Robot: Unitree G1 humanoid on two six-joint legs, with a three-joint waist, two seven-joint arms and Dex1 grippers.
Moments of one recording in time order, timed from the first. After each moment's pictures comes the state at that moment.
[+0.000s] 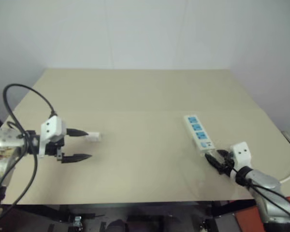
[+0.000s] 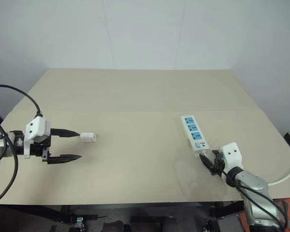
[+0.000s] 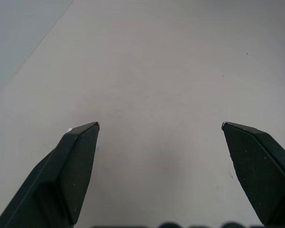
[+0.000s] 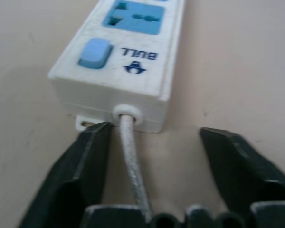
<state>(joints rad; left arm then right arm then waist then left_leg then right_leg) -0.30 1.02 0.15 0.06 -0.39 0.22 -1.37 -0.02 -0.50 -0.25 -0.06 0.24 0.33 0.55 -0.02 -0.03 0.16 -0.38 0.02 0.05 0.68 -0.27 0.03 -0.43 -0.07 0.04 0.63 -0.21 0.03</state>
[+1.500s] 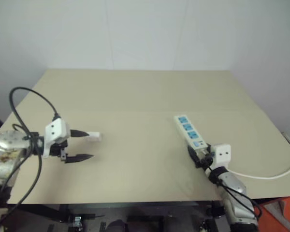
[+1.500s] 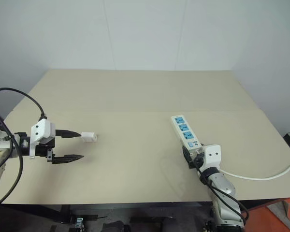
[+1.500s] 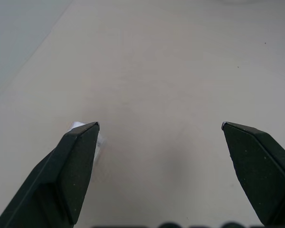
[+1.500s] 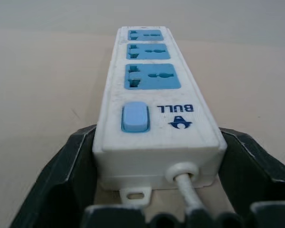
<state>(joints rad) -0.34 0.97 0.12 0.10 -0.33 0.17 -1.32 -0.06 -0.25 -0.15 0.02 0.18 0.05 0.36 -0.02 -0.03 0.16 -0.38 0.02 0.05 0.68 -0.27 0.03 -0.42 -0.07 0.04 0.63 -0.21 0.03</state>
